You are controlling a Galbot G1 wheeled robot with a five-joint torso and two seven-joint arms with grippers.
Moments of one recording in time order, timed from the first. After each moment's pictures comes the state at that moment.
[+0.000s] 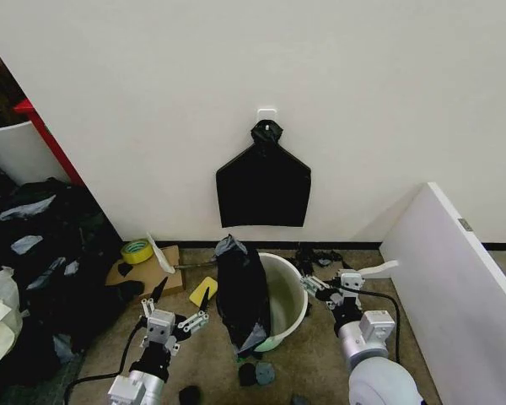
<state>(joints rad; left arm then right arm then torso) 1.74 -1.10 -0.34 -2.18 -0.14 -0.12 -0.24 -1.49 1.14 0.19 2.23 0.40 -0.19 0.43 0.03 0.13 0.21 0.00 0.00</state>
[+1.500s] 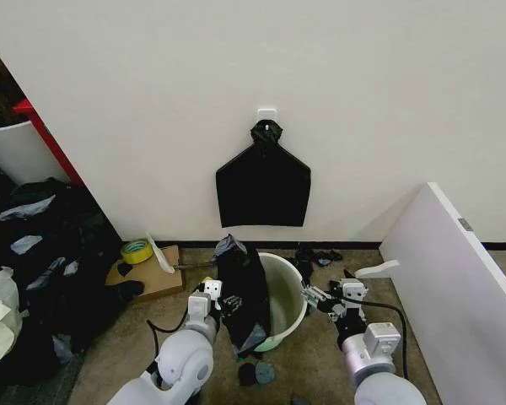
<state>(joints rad) 1.20 -1.14 0.00 -1.96 -0.65 0.54 -0.58 -1.57 1.16 0.21 2.28 0.35 -0.21 0.43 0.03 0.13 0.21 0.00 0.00</state>
